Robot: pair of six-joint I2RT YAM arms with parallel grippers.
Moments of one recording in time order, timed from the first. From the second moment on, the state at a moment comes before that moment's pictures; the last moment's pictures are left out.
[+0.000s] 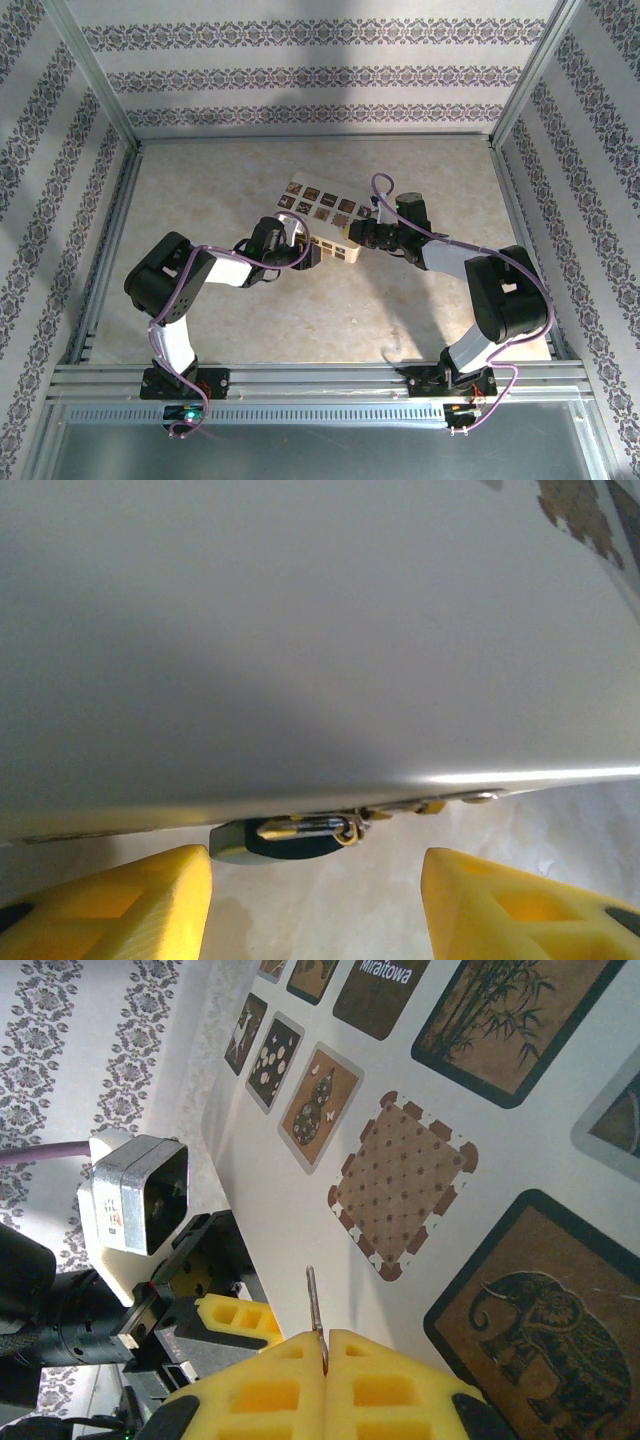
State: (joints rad) left arm -0.52 1.83 0.73 0.49 0.34 -0.44; right arm 0.29 1.62 0.73 0.26 -0.75 0.62
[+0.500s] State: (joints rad) left arm -0.53 1.81 0.75 0.45 0.28 -0.38; right arm 0.29 1.62 0.73 0.26 -0.75 0.62
